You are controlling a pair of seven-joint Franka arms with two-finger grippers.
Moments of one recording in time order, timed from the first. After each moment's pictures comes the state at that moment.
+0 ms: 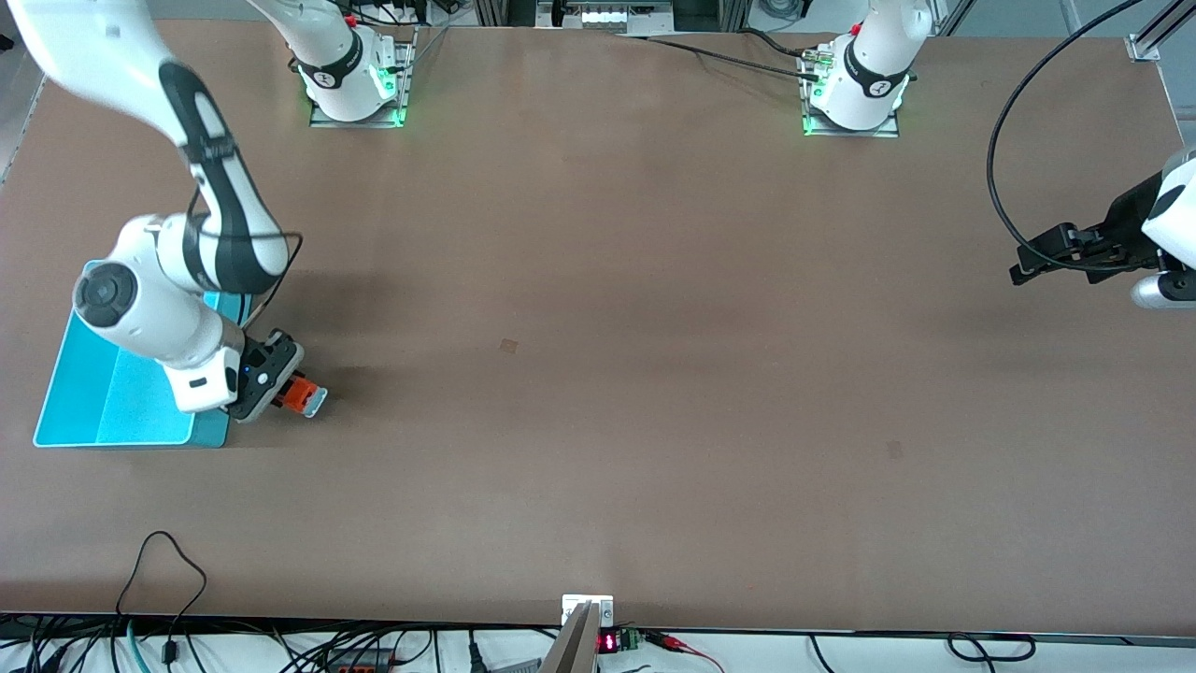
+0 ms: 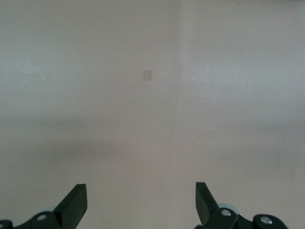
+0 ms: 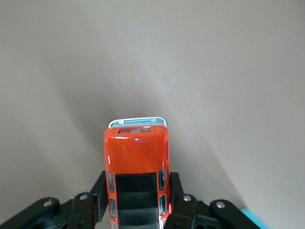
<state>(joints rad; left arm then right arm) 0.06 0.07 -0.02 -1.60 -0.07 1.66 -0.02 -0.01 0.39 0.07 -1.86 -0.01 2.31 -0.91</state>
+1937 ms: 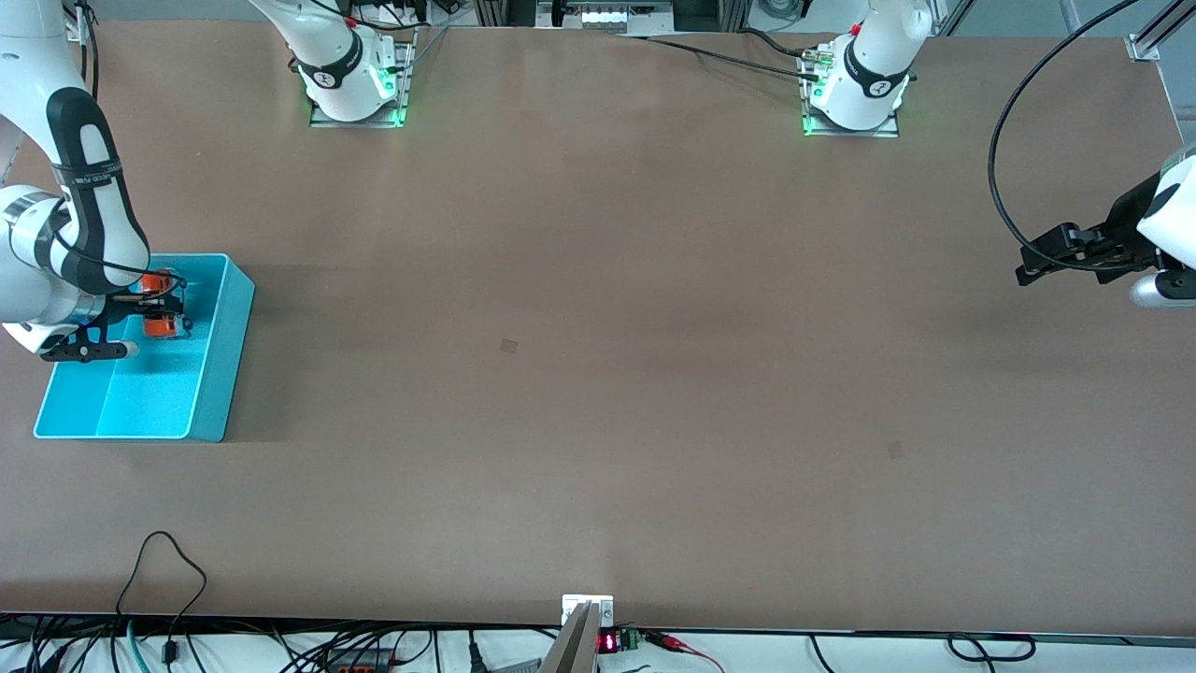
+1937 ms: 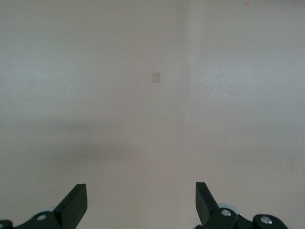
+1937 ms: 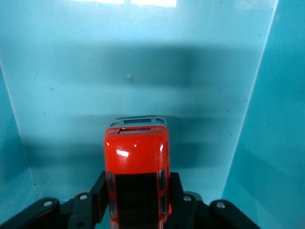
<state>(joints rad) 0.05 0.07 -0.03 -1.60 -0.02 1.68 -0.02 -0.12 0.52 -0.30 -1.92 -0.02 2.19 -0.43</state>
